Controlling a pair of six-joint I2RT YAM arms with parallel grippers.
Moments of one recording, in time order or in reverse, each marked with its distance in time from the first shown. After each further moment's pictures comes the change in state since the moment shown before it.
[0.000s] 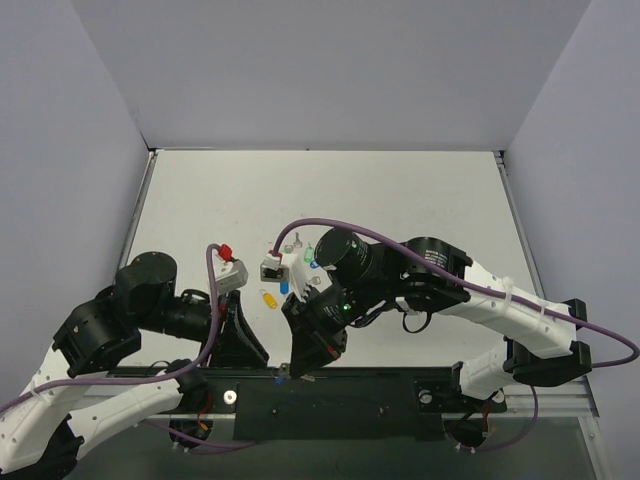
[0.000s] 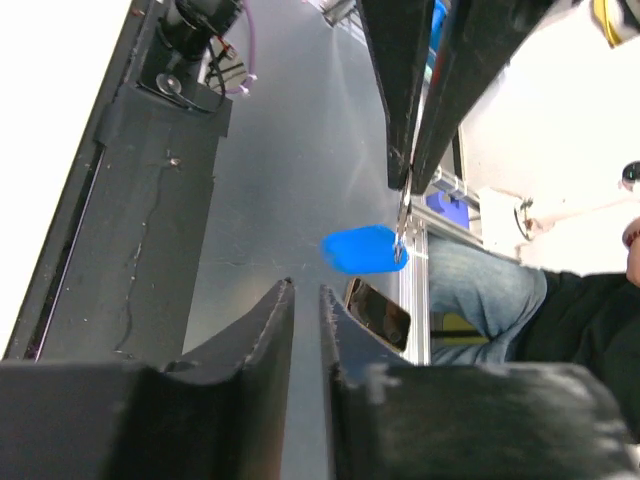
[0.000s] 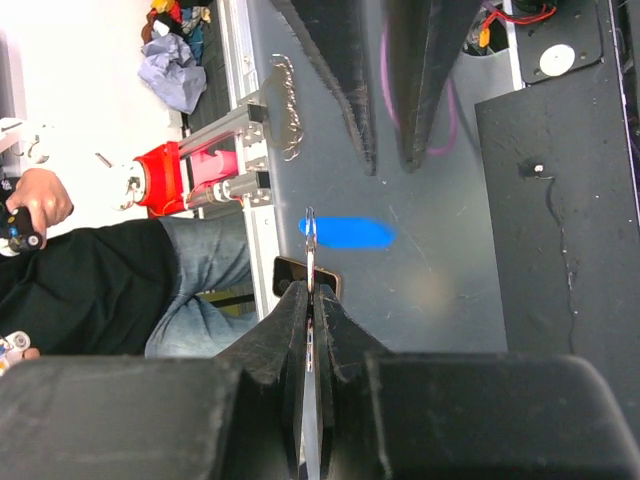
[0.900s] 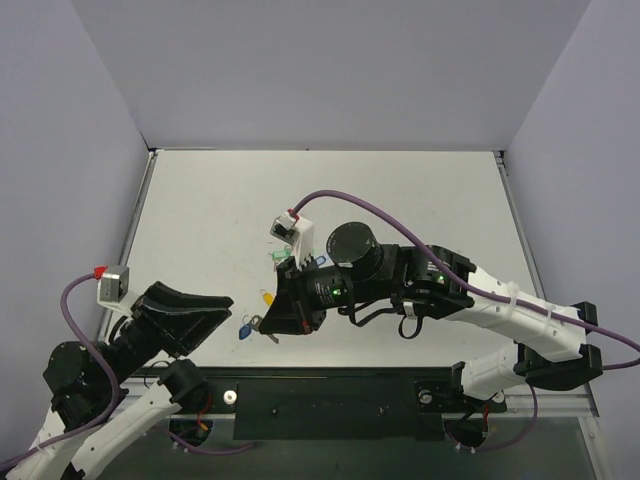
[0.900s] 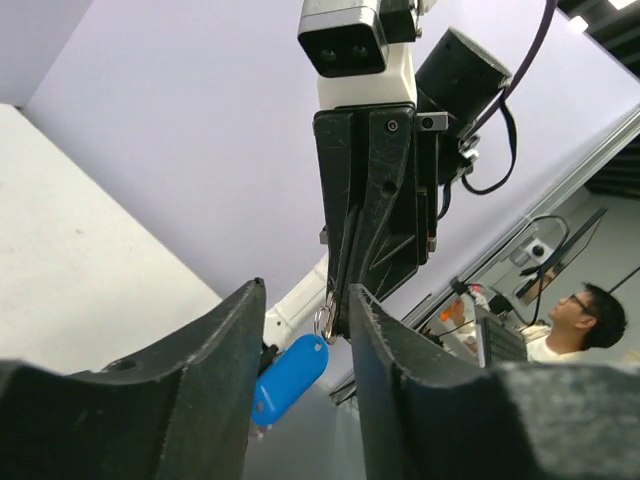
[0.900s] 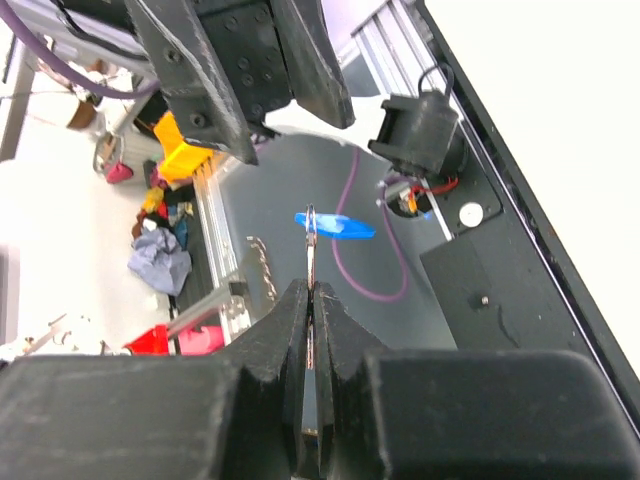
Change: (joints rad) left arm 0.000 -0.594 -0.457 0.709 -0.702 -0.514; right arm -0.003 -0.067 -0.140 0.316 0.330 0.180
